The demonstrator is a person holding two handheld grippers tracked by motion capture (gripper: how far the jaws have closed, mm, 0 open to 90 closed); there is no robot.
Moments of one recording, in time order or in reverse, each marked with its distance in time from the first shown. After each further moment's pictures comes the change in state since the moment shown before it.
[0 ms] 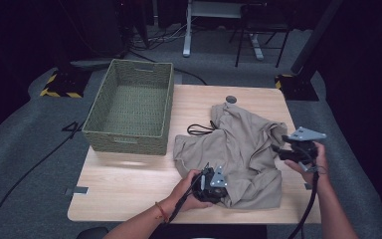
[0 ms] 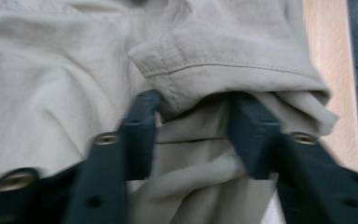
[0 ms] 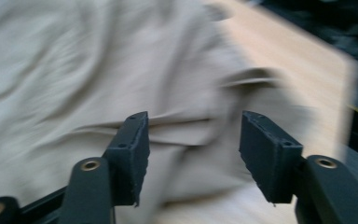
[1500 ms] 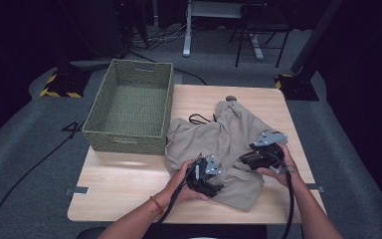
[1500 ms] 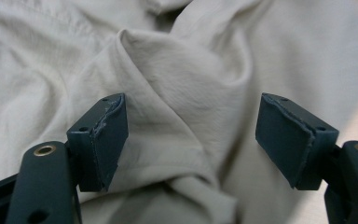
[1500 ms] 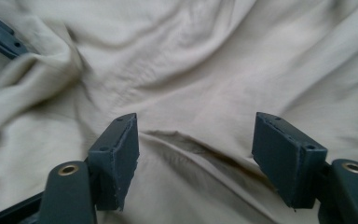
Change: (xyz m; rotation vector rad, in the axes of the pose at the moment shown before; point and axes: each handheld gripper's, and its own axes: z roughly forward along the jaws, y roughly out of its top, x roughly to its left) left arm 0.029 -0.004 -0.005 0.010 0.043 -0.124; right arm 0.054 0.022 0.056 0.074 0.250 -0.067
